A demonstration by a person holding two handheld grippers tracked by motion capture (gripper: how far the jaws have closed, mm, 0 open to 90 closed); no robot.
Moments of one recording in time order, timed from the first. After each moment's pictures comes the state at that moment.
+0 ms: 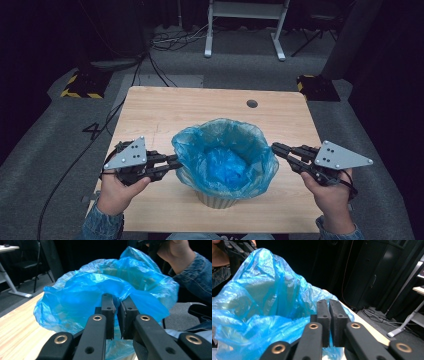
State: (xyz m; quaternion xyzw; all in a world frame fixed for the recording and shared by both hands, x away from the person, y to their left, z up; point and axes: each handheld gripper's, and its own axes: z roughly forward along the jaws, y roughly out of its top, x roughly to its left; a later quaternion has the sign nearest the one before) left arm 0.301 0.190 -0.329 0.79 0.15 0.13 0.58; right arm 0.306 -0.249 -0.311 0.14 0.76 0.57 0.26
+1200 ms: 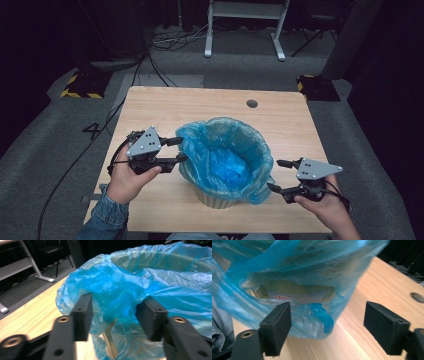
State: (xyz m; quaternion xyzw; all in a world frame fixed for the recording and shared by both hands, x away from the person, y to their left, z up) left arm 0.330 0.177 -0.337 0.81 0.19 0.17 0.52; right arm 0.310 -0.260 -0.389 0.19 0.85 0.45 0.18
